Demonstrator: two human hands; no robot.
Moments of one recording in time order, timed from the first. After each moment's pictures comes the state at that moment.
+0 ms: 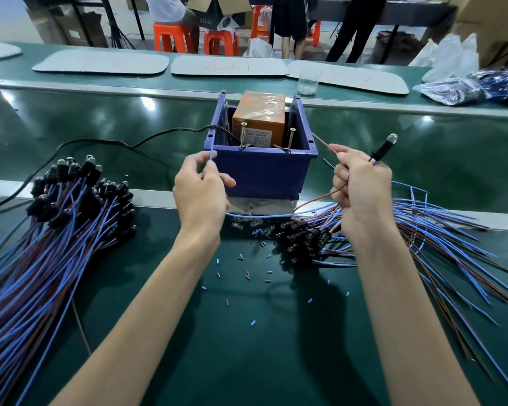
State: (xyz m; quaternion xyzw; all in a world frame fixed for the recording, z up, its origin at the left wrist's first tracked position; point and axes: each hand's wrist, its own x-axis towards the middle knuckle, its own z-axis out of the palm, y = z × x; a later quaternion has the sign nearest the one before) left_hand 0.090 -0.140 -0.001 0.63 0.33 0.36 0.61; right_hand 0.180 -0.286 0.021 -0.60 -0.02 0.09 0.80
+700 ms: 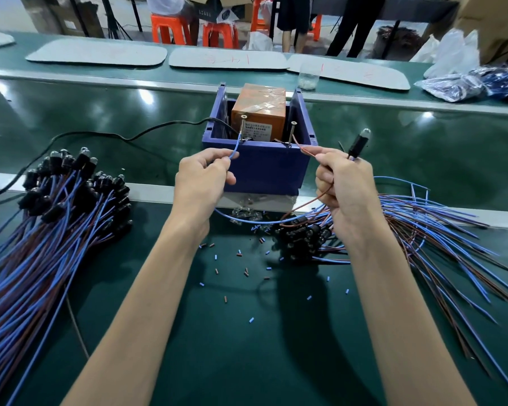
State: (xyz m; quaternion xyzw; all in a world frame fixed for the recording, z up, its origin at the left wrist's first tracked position) left_hand 0.093 -0.124 -0.001 0.68 0.30 0.27 0.61; right_hand 0.172 -0.280 0.017 -0.63 -0.07 0.15 0.75
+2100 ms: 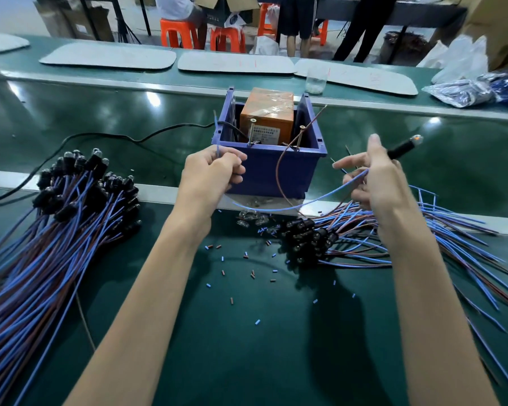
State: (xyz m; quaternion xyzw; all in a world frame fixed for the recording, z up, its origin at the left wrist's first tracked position) left_hand 0.090 -0.120 0.008 0.68 0.28 0.26 0.63; right_hand 0.193 -0.303 0.022 -0.78 -0.06 0.09 0.61
